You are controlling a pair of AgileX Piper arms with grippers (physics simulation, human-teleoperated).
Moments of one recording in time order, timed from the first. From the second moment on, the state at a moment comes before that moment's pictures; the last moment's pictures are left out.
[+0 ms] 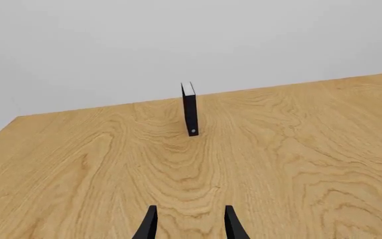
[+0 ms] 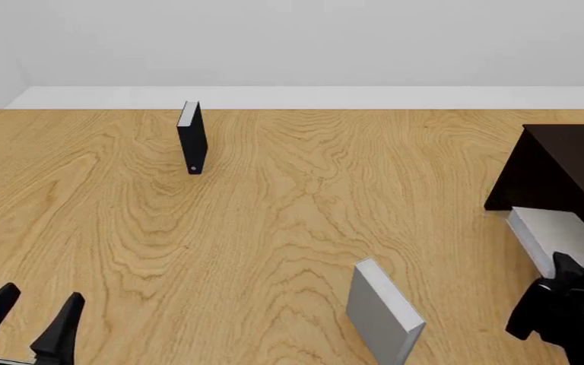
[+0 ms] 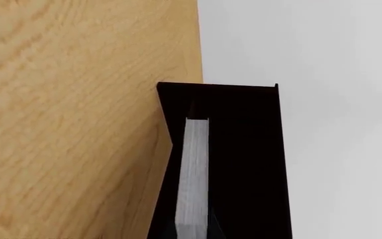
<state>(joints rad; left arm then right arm) -0.11 0.00 0.00 0.08 0.08 -0.35 1.55 -0.03 -1.22 -1.53</state>
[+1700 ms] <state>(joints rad) -0.11 0.00 0.00 0.09 0.08 -0.32 1.64 -0.07 -1.22 -1.53</state>
